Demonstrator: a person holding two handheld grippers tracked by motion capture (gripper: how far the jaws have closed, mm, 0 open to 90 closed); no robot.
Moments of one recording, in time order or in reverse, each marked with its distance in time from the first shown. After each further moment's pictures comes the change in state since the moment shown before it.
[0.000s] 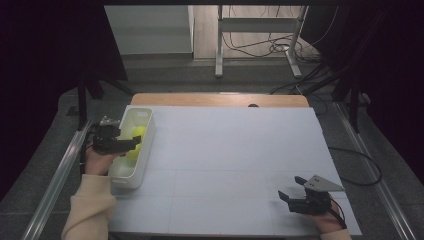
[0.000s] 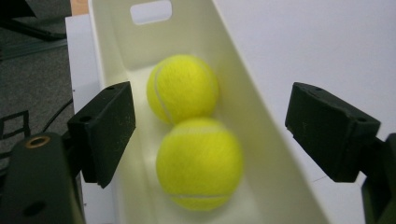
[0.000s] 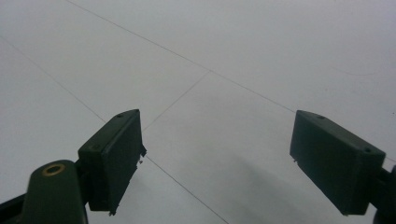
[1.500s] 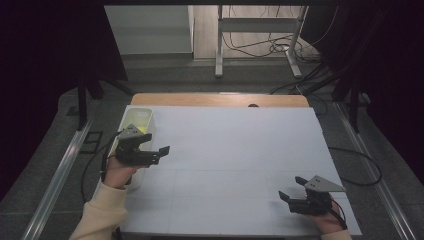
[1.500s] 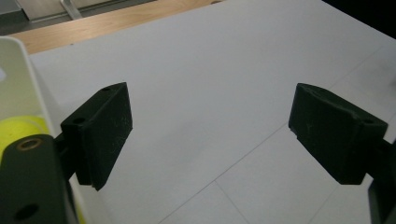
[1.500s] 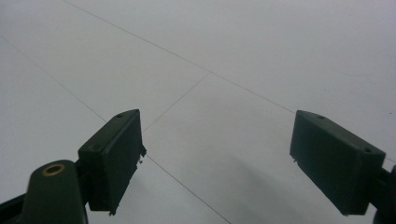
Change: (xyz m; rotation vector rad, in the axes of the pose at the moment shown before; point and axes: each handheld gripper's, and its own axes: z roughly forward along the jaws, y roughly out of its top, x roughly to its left) left arm -0.080 -0.004 -0.011 -0.132 -0.304 0.160; right arm 0.000 0.000 -0.002 -0.005 -0.002 0.003
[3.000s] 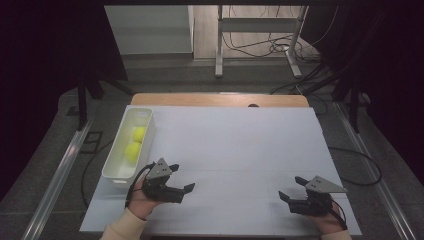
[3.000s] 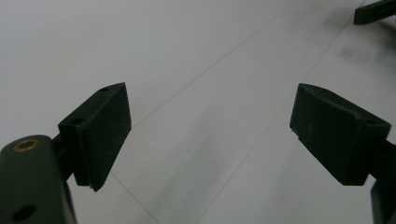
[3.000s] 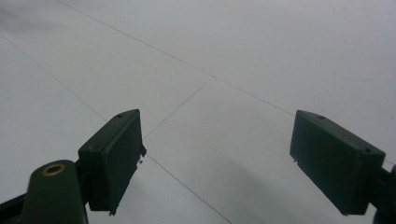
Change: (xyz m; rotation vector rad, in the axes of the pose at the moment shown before) left arm -0.075 -0.063 0.035 0.044 -0.147 0.131; right arm 0.002 0.000 -0.002 -0.018 0.008 -0.002
